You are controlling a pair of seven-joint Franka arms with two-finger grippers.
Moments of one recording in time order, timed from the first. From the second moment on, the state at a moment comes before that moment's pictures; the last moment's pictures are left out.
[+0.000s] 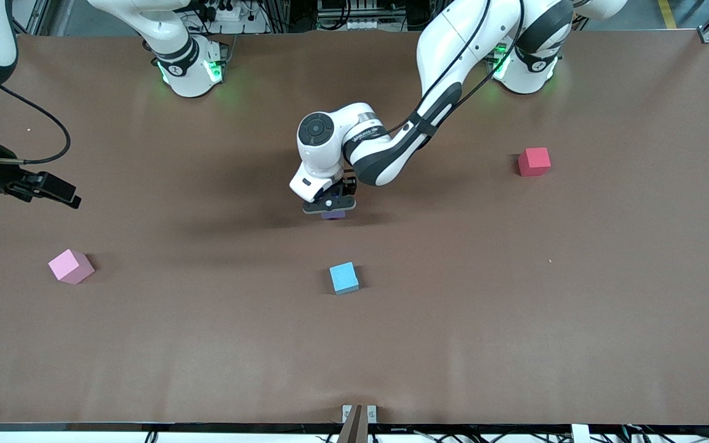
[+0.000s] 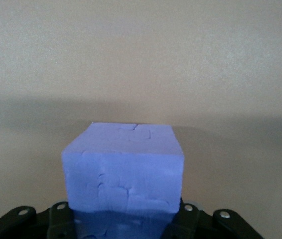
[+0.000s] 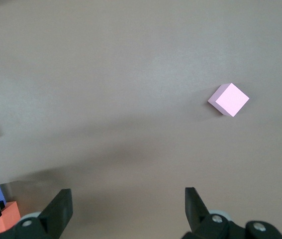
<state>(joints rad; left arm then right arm) -0.71 0.89 -0.34 -1.33 0.28 2.16 -1.19 0.03 0.08 -0.06 -1.61 0.04 1.70 0.13</state>
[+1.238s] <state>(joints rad) -0.72 0.89 -0.34 -1.33 0.28 2.16 -1.19 0.03 0.08 -0.05 -1.61 0.05 1.70 0.13</state>
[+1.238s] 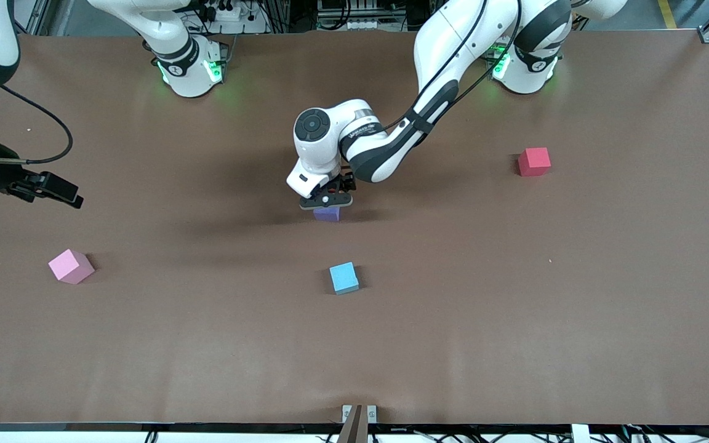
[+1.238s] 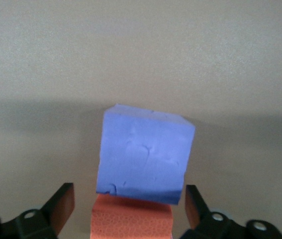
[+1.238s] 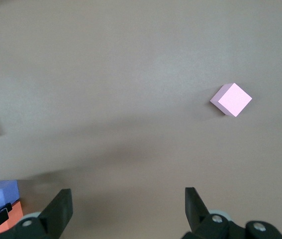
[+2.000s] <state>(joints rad) -0.72 0.84 -0.33 -1.31 0.28 2.10 -1.19 0.03 0.08 -0.05 -1.61 0.05 1.70 0.13</state>
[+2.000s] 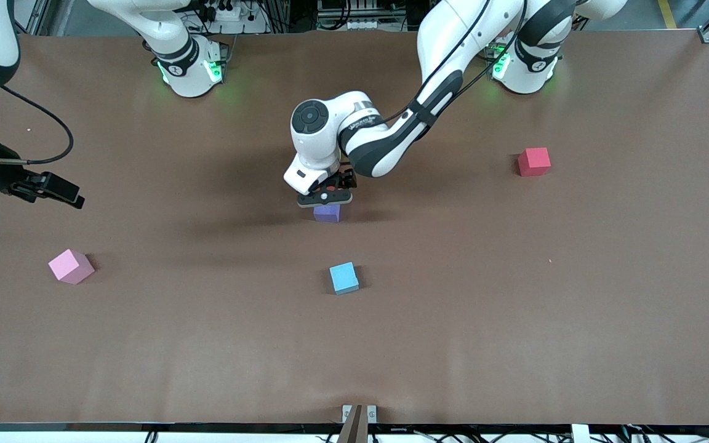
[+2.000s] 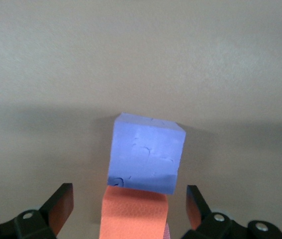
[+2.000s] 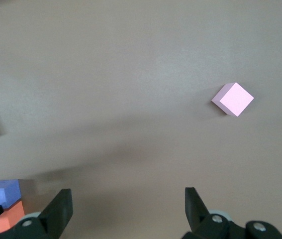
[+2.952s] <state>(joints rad) -0.37 0.58 -0.30 -1.29 0.28 1.90 -1.14 0.03 0.08 -0.05 -1.60 0.05 1.70 0.13</state>
